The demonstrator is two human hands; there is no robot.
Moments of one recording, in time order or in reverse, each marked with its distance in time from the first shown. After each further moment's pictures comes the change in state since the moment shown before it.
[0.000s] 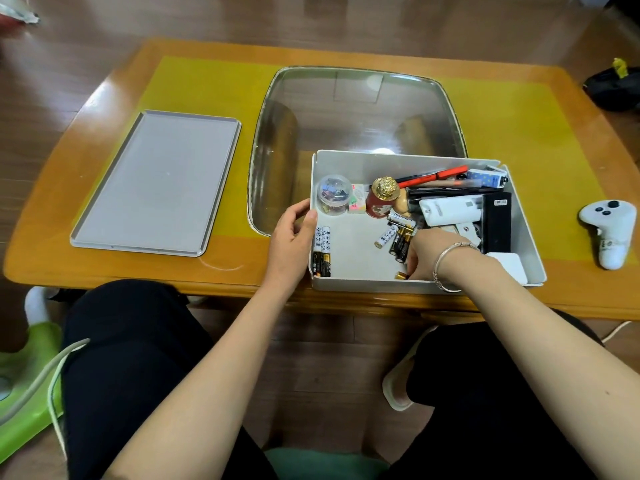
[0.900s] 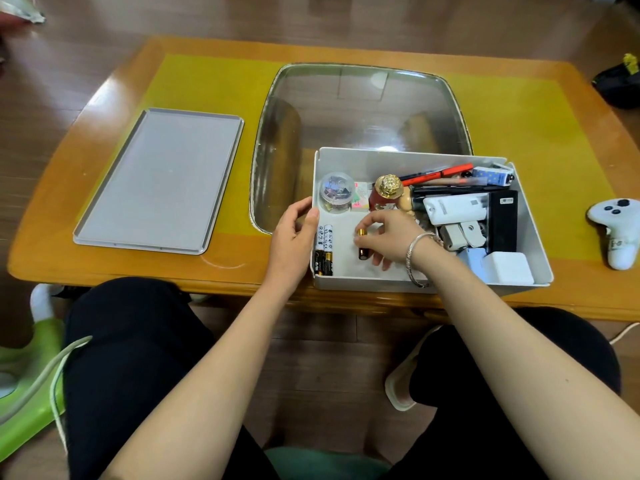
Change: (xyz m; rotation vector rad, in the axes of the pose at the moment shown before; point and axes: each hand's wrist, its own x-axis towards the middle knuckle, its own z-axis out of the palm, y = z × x) left_hand 0.001 -0.001 0.000 0.022 0.000 0.005; right_hand 0.018 -0.048 -0.001 0.877 0.115 -0.121
